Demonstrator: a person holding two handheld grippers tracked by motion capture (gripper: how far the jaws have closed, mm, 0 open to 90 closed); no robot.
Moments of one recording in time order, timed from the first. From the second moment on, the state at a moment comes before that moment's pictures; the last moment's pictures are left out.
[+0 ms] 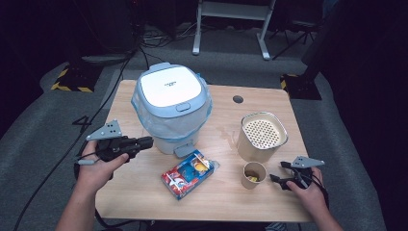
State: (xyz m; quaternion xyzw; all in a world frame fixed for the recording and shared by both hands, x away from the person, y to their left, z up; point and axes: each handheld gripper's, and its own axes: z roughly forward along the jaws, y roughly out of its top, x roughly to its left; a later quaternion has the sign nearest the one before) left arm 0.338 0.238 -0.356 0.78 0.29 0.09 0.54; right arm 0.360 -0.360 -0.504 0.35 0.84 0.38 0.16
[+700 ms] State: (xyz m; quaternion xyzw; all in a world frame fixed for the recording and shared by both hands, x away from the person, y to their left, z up) left arm 0.368 0.214 -0.294 0.79 0.28 0.12 0.53; right arm 0.360 -0.360 -0.504 0.35 0.84 0.38 0.16
